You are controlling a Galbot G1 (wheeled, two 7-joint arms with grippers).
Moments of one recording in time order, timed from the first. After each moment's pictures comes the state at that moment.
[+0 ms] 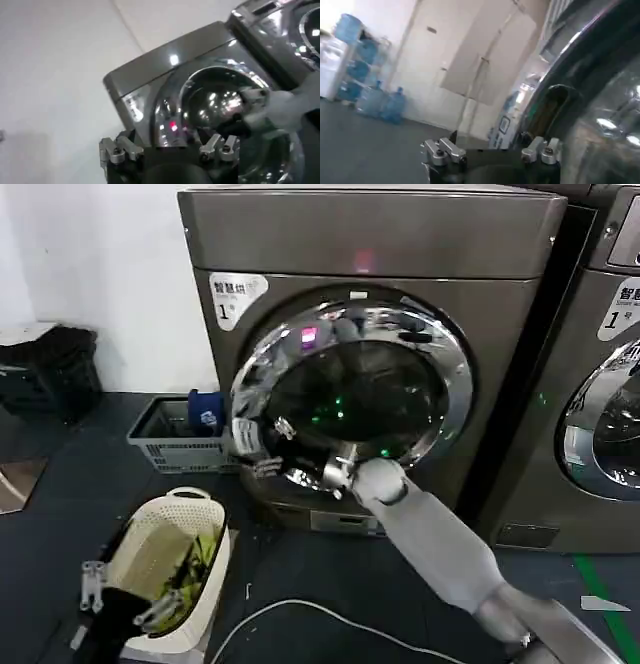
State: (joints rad) left arm 1.78 -1.49 -1.00 -2.28 -0.08 -0.55 0.38; right arm -0.27 1.25 -0.31 1.26 0.59 0.30 -0.75
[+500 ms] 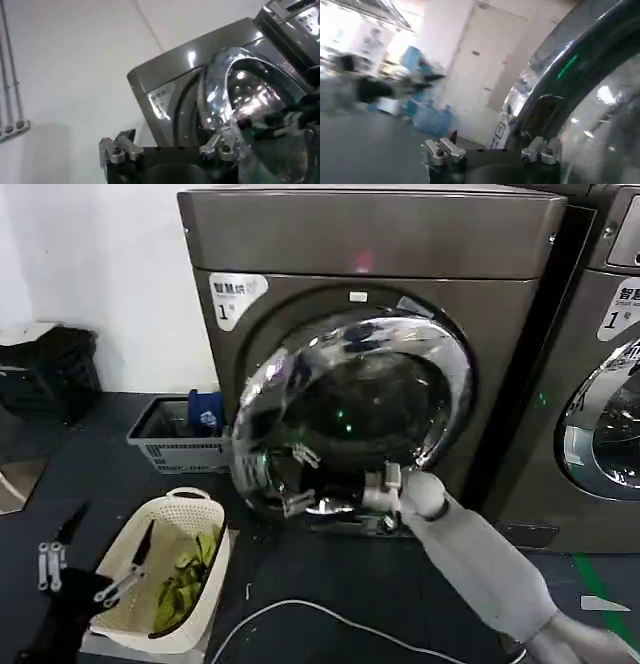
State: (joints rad) left arm 1.71 -1.43 -1.05 -2.27 -0.18 -0.46 0.40; right arm -0.37 1.11 -0.25 1.45 0.72 0.32 -1.06
